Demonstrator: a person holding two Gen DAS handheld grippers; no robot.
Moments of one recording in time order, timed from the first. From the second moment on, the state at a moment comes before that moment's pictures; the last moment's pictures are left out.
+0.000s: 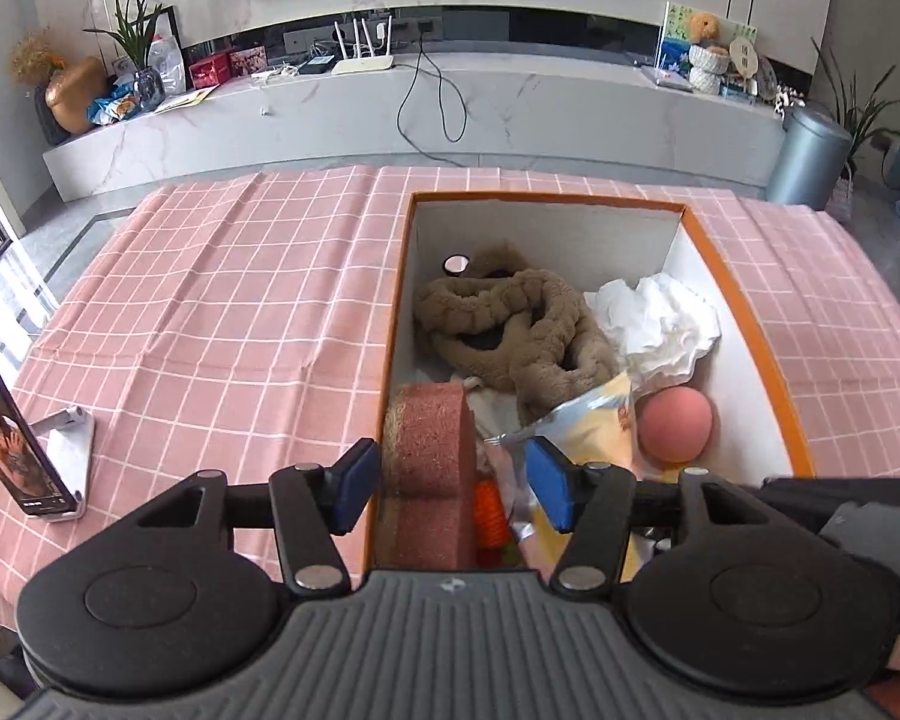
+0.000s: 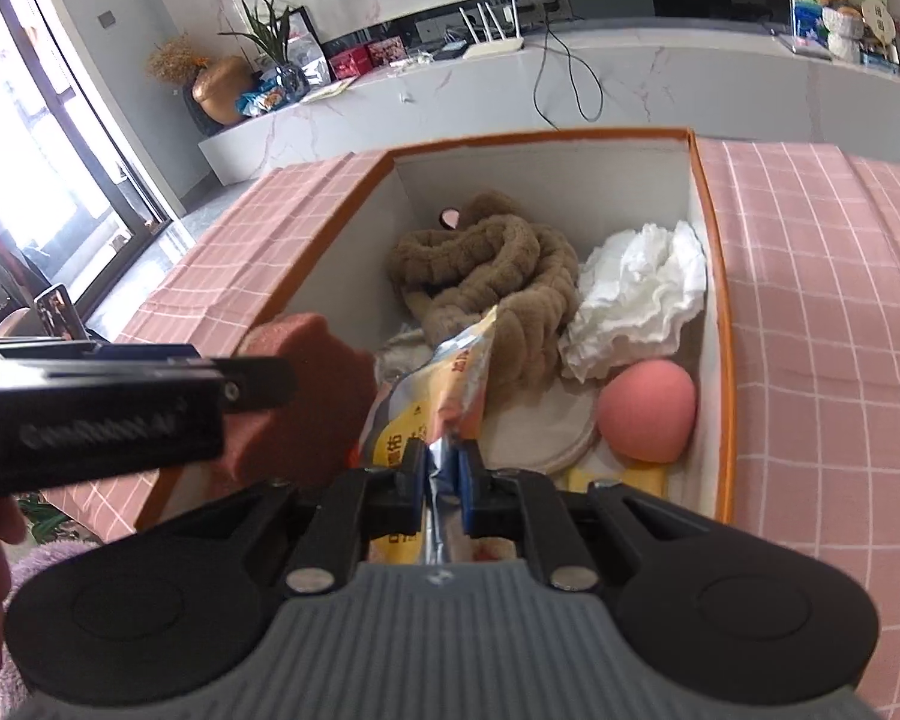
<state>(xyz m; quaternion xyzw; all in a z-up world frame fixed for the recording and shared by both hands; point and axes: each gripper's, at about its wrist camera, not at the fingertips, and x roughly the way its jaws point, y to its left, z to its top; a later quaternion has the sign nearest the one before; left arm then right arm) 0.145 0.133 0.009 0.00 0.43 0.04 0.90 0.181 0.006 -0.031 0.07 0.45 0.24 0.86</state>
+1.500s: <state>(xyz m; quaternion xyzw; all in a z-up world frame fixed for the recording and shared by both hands) 0.037 -0.013 0.080 0.00 0.18 -0.09 0.98 0.012 -0.168 0.090 -0.03 0.21 0.00 0.98</state>
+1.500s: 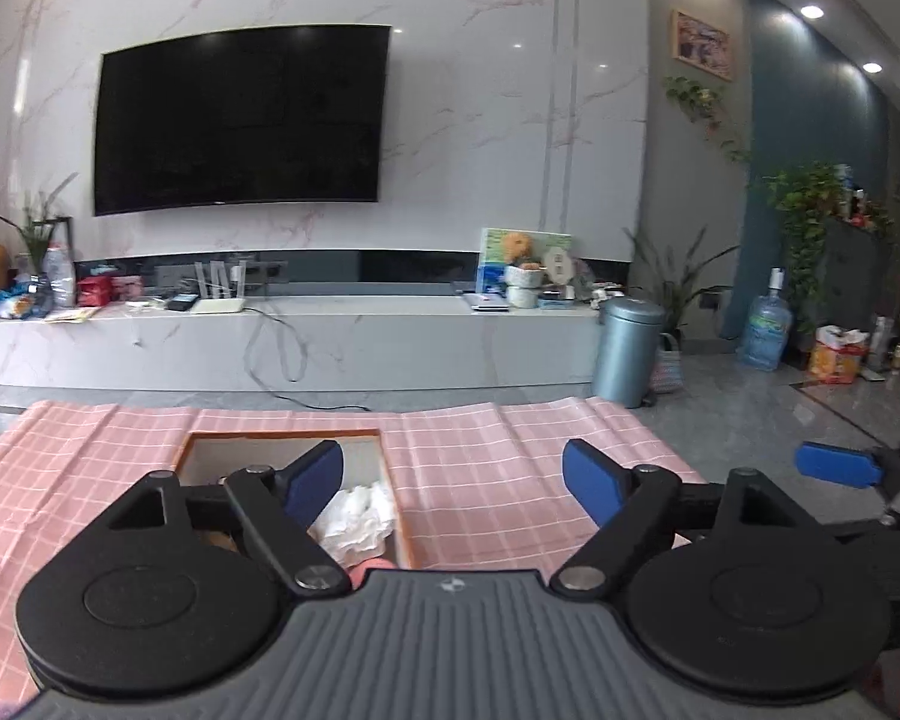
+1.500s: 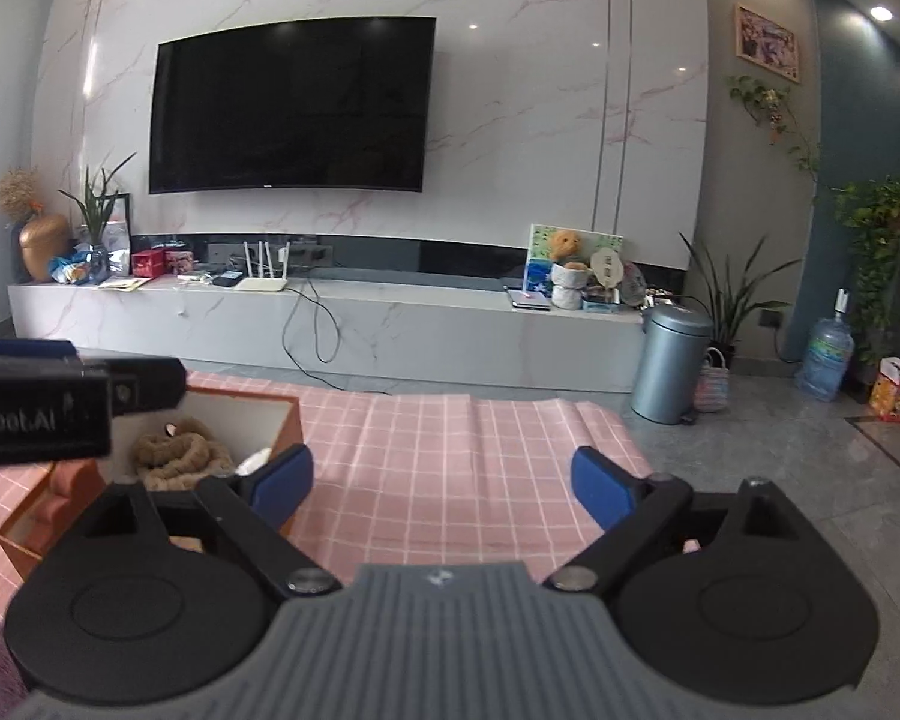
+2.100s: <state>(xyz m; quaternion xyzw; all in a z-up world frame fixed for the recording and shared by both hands) 0.040 -0.005 0.001 -0.01 0.26 -0.03 0.97 0.015 -0.169 0.010 -0.01 0.26 -0.03 0.97</state>
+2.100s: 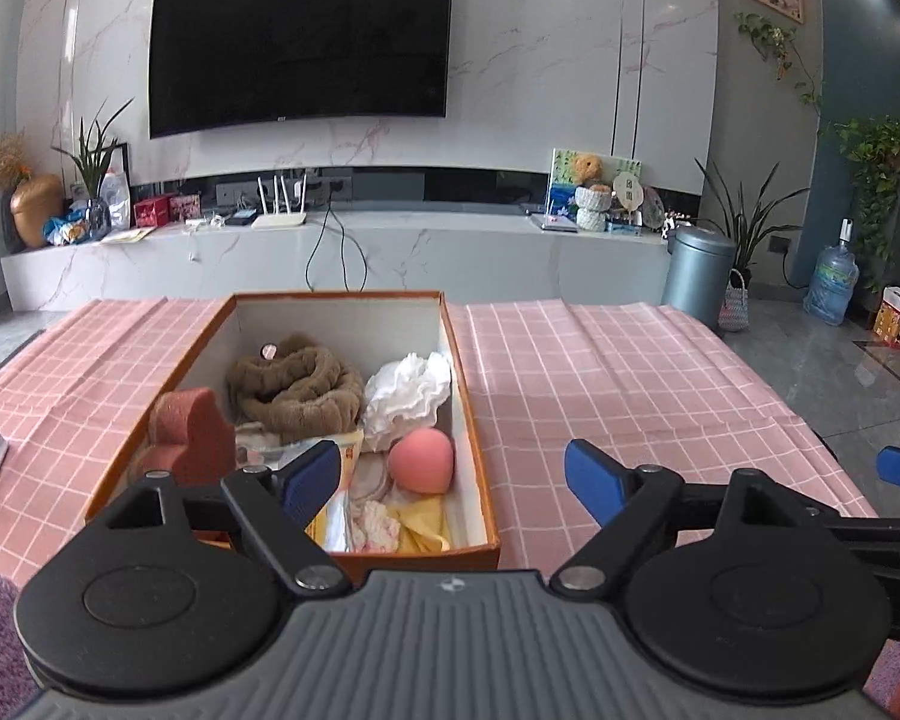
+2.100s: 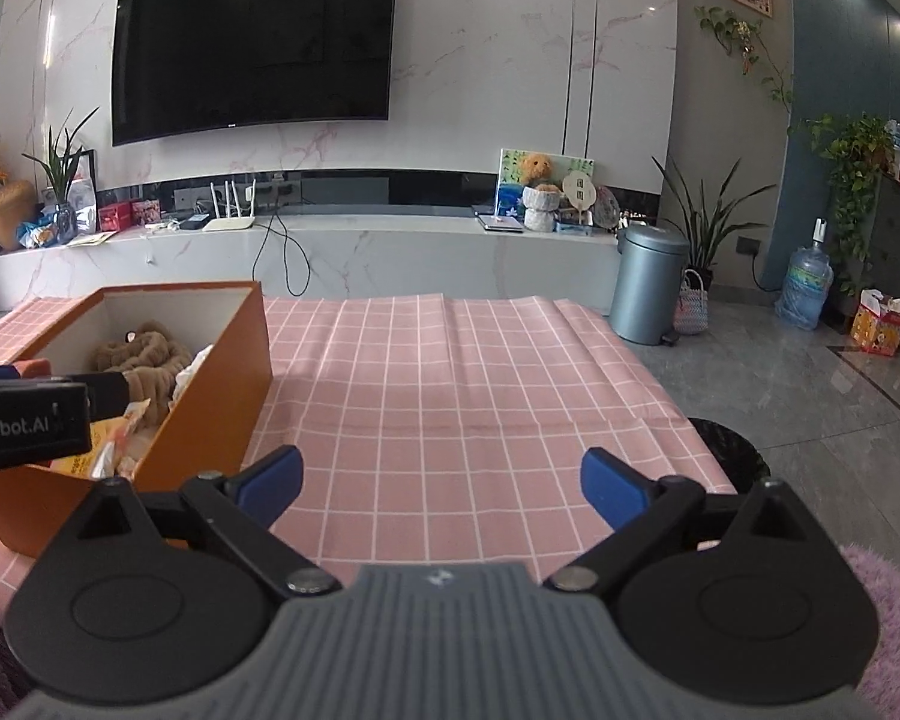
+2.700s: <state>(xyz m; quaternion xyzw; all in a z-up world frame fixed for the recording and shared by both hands) 0.041 -0.005 -0.010 0.00 0.27 -0.03 0.96 0.023 -0.161 0.000 -0.03 0.28 -0.01 0.96</state>
